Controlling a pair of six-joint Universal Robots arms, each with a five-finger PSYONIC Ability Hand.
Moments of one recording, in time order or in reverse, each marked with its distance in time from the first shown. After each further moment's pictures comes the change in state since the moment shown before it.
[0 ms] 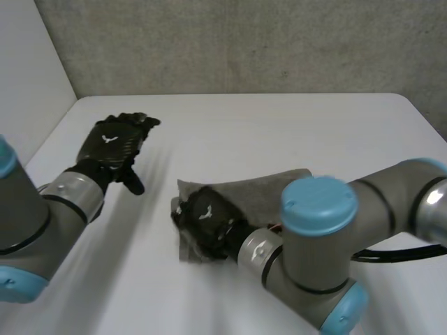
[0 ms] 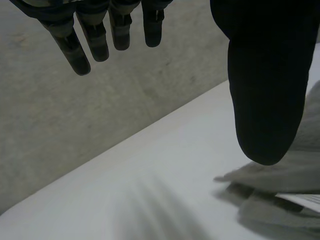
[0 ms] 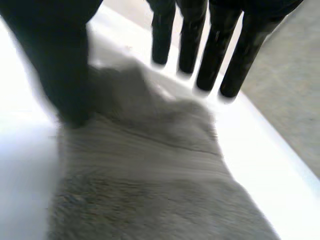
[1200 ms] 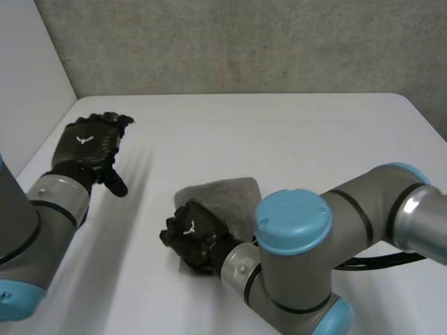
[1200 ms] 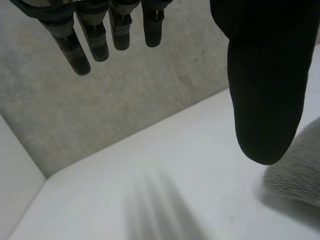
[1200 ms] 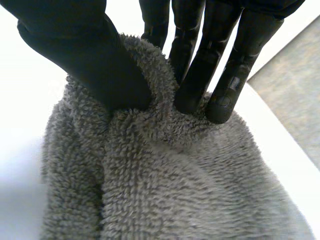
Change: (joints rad) left arm -0.032 0.088 -0.023 -0.069 -0.213 -0.050; right arm 0.089 0.032 -0.044 0.050 0.062 -0.035; left_hand 0.000 0.000 0.000 0.000 0.001; right_hand 0.448 0.496 0.499 0.504 0.459
